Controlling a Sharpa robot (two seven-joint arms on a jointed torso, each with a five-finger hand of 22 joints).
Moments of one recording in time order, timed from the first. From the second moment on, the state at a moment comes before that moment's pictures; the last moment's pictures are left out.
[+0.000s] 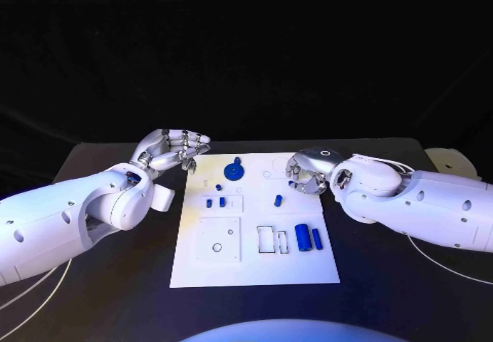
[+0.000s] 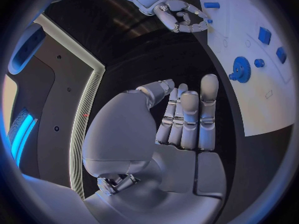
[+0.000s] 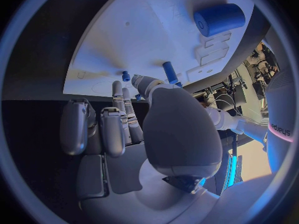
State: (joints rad) left arm 1.15 -0.87 -0.01 1.50 -0.29 -0.29 0.40; left_hand 1.35 -0.18 0.60 -0.02 0.22 0.92 0.17 0.24 0.29 1.00 0.11 0.38 0.23 1.21 0.03 1.28 0.57 0.17 1.10 0.12 1.03 0.67; right arm 1.21 -0.84 -0.13 1.53 -1.70 -0.28 -0.24; right_hand 1.37 -0.24 0.51 0.19 0.18 0.93 0.16 0.31 0.34 1.10 0.09 0.20 0.31 1.47 0.00 1.42 1.31 0.07 1.44 0.10 1.26 1.31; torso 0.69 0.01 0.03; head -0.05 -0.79
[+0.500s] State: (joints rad) left arm 1.15 -0.88 -0.01 1.52 -0.22 -0.27 0.44; left_hand 1.35 -0.17 0.60 -0.02 0.22 0.92 0.17 0.24 0.30 1.00 0.11 0.39 0.23 1.21 0.03 1.28 0.57 0.17 1.10 0.12 1.03 0.66; right arm 1.20 -0.81 -0.13 1.49 -1.73 -0.26 -0.25; right_hand 1.39 -0.23 0.55 0.17 0.14 0.95 0.15 0.31 0.34 1.12 0.08 0.19 0.29 1.47 0.00 1.42 1.31 0.07 1.44 0.10 1.28 1.31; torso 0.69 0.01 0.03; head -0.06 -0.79
